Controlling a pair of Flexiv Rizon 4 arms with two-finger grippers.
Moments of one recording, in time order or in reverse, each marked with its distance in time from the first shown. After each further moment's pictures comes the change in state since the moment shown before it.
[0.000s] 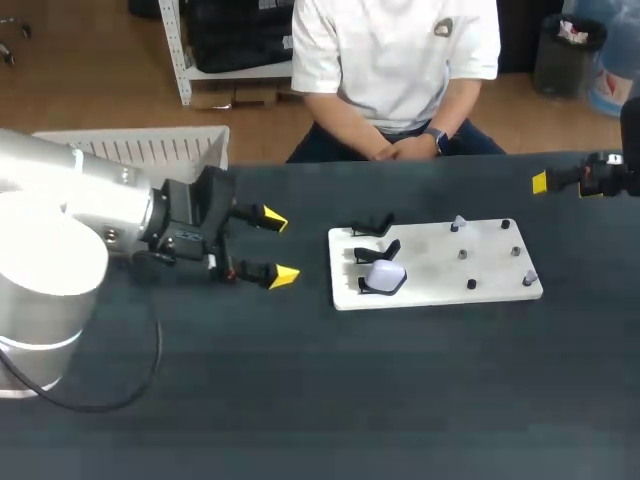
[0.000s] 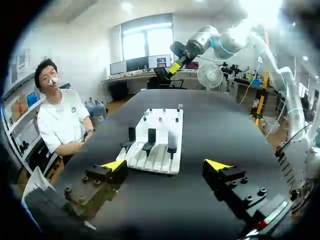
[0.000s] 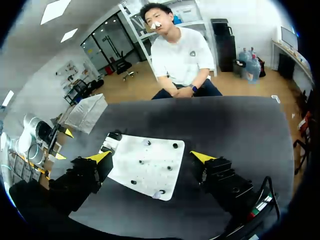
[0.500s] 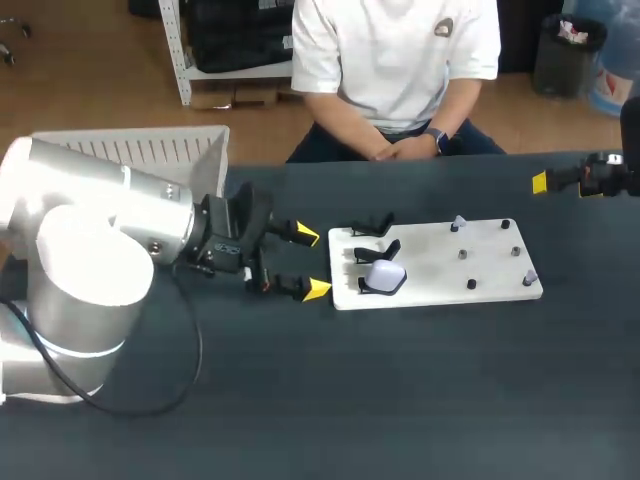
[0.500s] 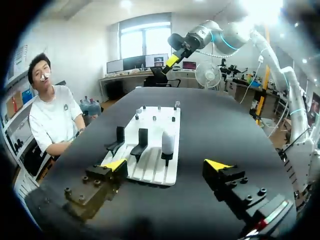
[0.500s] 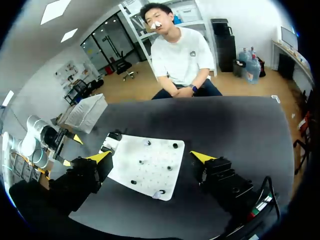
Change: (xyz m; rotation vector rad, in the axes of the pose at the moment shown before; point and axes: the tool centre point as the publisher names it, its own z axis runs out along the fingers) left arm 0.003 -0.008 0.046 0.031 -0.004 -0.019; right arm 0.000 0.000 0.000 0.000 0.000 0.000
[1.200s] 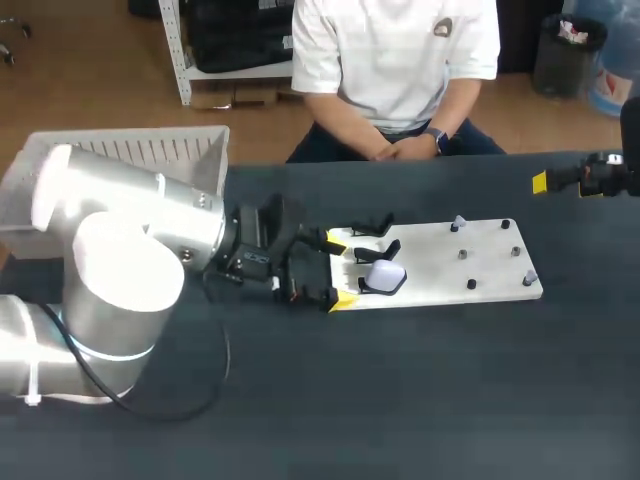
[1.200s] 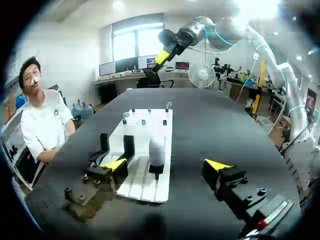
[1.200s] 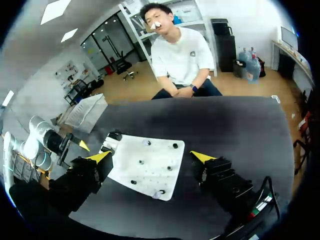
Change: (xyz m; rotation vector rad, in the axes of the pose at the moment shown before) left arm -0.008 -0.015 0.040 0.061 -0.018 0.034; right arm 0.000 0.000 0.000 0.000 0.000 0.000
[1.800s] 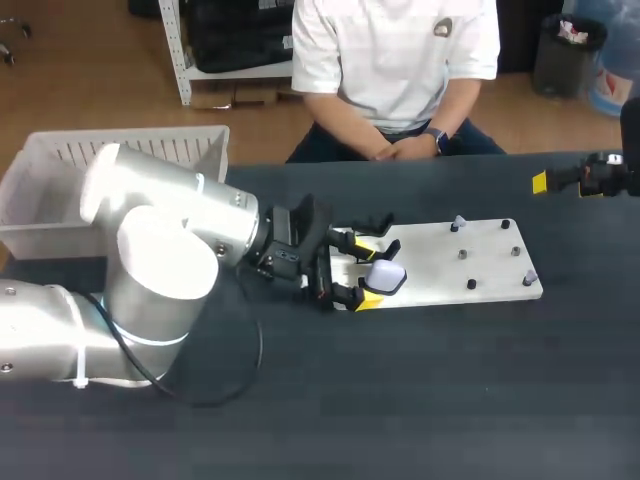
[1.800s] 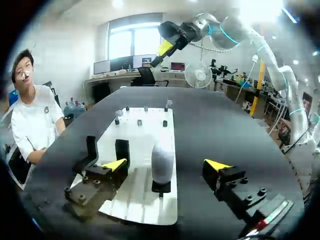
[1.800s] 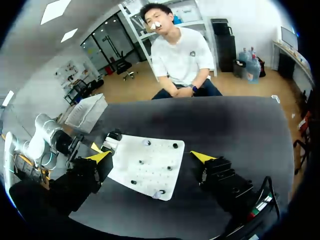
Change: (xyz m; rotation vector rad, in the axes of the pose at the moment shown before) left arm -0.001 0.010 0.042 0.061 -0.009 -0.018; right arm 0.000 0.000 0.000 0.000 0.000 0.000
